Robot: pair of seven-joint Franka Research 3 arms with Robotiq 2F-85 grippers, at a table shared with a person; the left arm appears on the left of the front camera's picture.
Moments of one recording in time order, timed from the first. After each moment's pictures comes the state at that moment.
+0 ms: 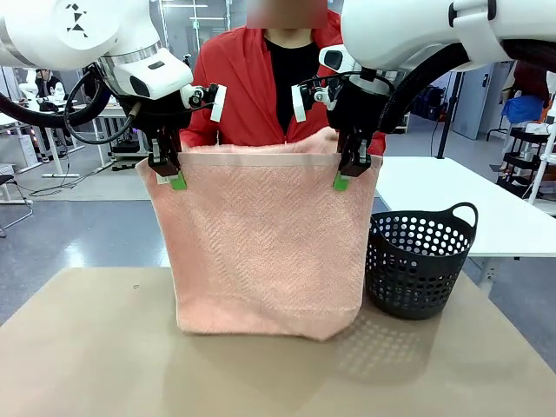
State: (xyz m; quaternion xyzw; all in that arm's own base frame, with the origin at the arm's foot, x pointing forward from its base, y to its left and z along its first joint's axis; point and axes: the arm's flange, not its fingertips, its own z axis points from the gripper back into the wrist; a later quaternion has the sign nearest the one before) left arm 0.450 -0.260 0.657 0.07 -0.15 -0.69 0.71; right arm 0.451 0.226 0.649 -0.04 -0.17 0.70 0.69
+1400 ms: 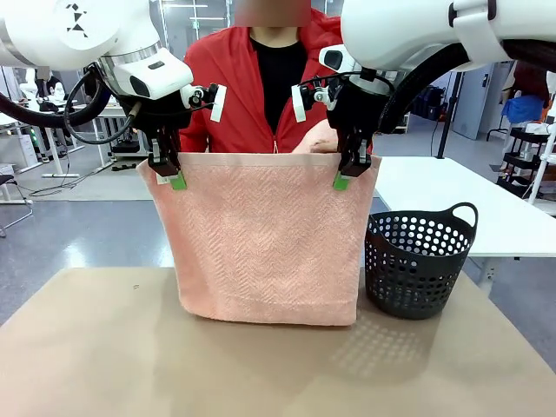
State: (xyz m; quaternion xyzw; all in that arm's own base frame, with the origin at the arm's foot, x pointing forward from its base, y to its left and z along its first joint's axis) left arm 0.450 -0.260 0.657 0.07 -0.15 -0.69 0.71; right arm 0.451 0.226 0.649 -0.04 -0.17 0.70 0.69
